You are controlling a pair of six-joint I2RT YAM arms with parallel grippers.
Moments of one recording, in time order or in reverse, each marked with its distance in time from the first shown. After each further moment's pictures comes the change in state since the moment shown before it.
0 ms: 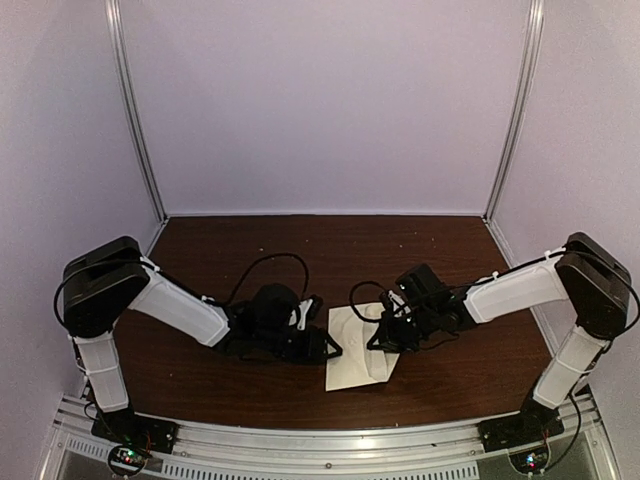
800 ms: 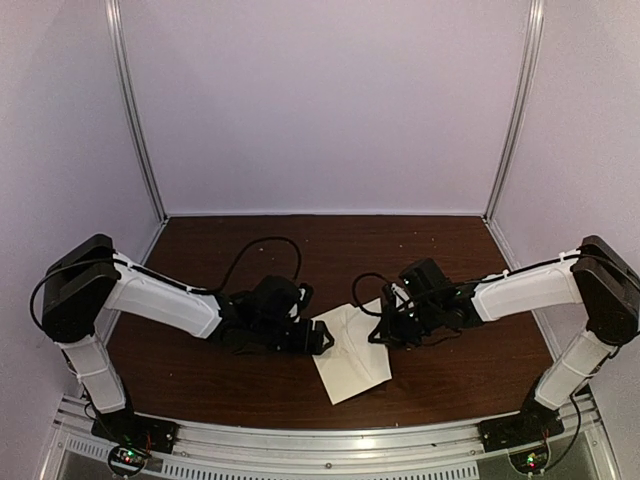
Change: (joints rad) left arm -0.025 -0.116 0.077 -0.313 -0.295 0.127; right arm 0.007 -0.078 0.005 -0.032 0.052 0.001
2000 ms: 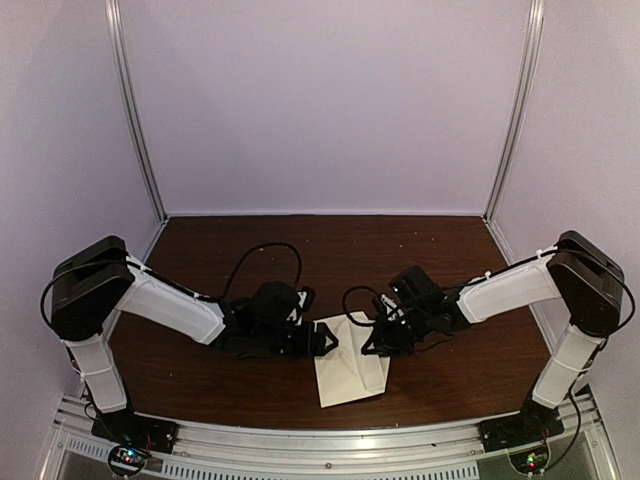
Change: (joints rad) left arm 0.002 0.043 -0.060 0.167 0.059 -0.058; right arm 0.018 0.111 0.027 0.014 -0.089 -0.006
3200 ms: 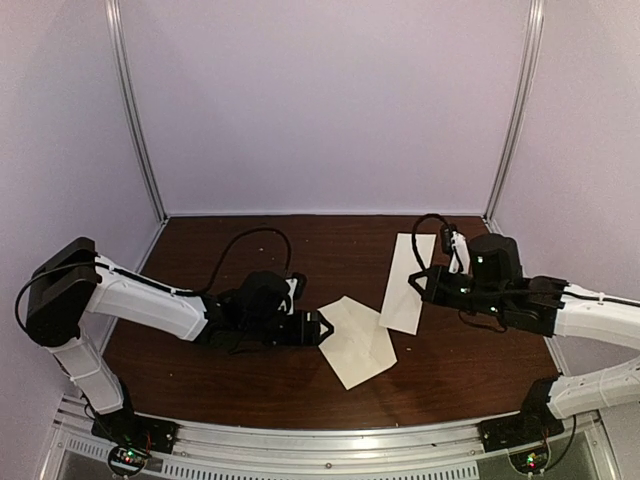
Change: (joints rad) left arm -0.002 -0.137 -0.023 -0.053 -0.088 0.011; right arm 0.006 -0.681 -0.113 -0.068 0.510 -0.130
